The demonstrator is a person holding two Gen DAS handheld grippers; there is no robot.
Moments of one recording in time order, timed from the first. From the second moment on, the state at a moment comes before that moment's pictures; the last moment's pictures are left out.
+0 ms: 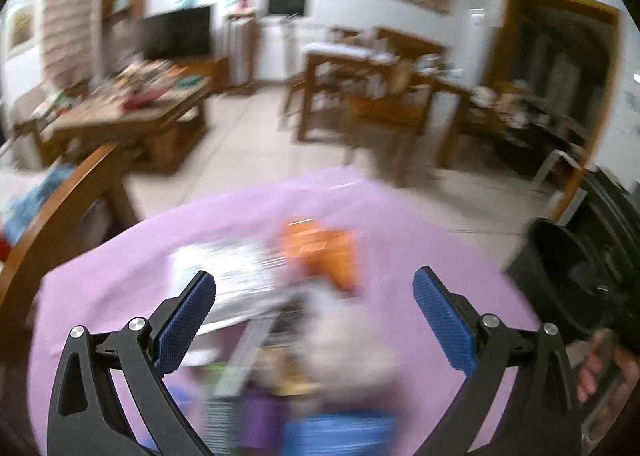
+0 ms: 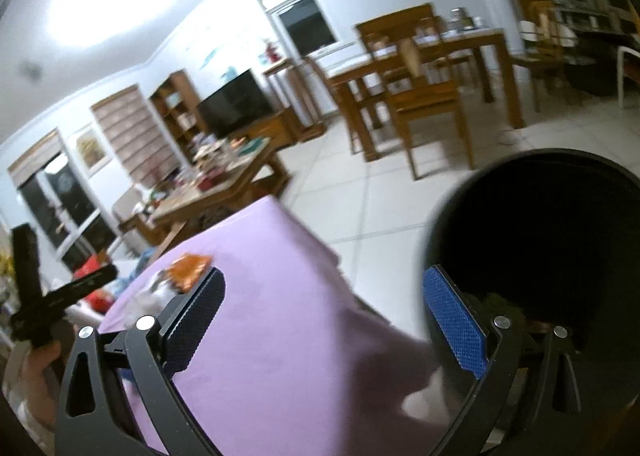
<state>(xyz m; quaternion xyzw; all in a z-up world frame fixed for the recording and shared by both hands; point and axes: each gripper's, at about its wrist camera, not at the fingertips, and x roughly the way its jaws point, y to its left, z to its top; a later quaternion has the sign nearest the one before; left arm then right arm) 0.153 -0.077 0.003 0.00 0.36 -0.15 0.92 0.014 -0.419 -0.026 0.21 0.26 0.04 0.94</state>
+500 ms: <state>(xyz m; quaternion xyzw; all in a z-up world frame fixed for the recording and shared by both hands) 0.226 -0.028 -0.057 -0.04 0.48 -0.14 0.87 0.172 -0.239 -0.008 0.13 0.36 0.15 0.91</state>
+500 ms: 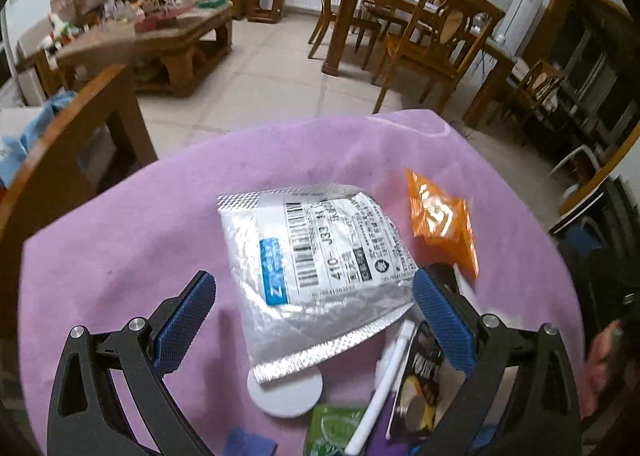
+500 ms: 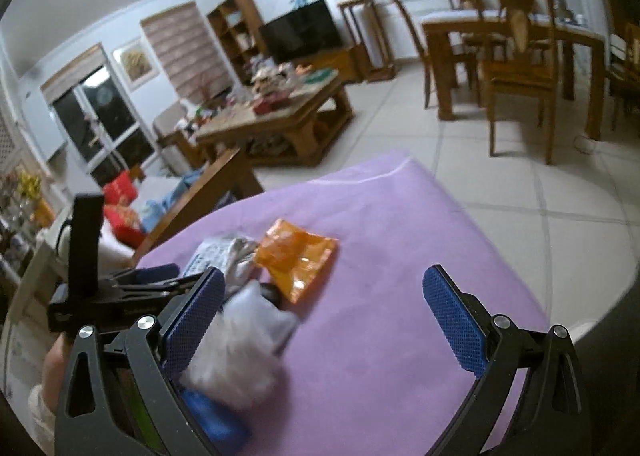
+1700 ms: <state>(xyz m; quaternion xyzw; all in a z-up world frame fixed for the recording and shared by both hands) 0.211 -0.015 -0.042 -0.07 0.43 -0.21 0.88 0.171 -0.208 -0.021 0.12 0.38 0.21 0.89</state>
